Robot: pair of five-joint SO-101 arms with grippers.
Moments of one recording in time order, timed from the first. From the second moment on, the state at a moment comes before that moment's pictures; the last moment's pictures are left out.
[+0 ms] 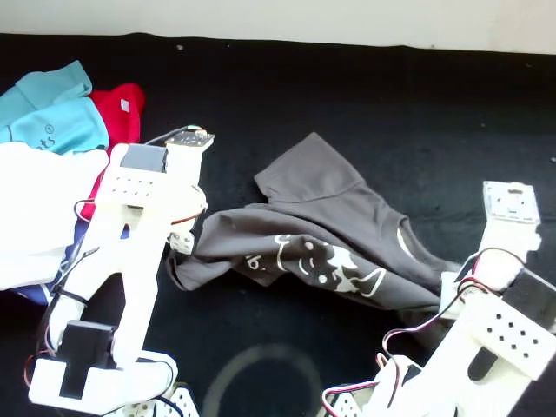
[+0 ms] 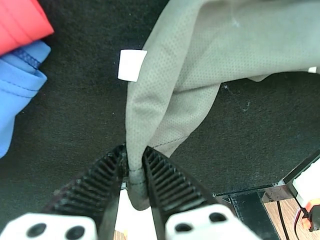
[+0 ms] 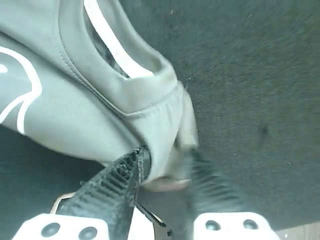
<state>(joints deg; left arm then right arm) 1.4 -9.2 19.5 90.7 -4.1 31.2 -49.8 33.3 95.5 29.1</state>
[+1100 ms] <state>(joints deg) 1.4 -9.2 19.5 89.5 -4.1 -8.4 40.2 -46.4 84.3 6.6</state>
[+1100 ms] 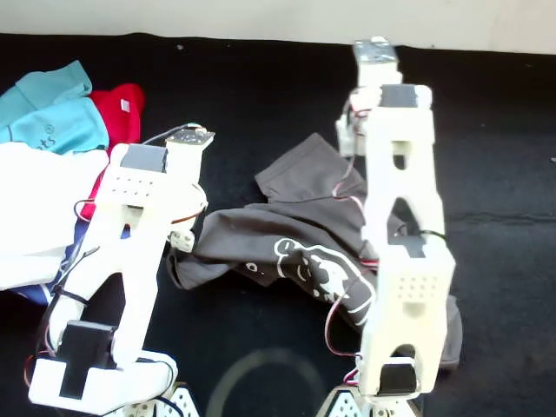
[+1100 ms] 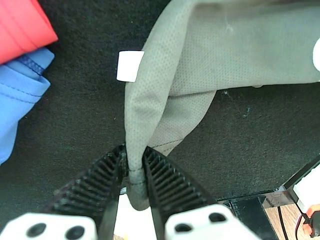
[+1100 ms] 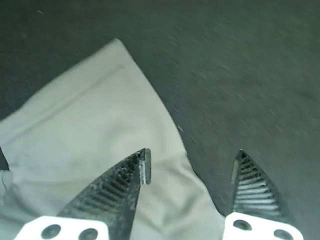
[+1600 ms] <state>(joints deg) 1.4 -9.2 19.7 89.7 -4.1 -15.8 71.5 -78.7 83.9 6.6</state>
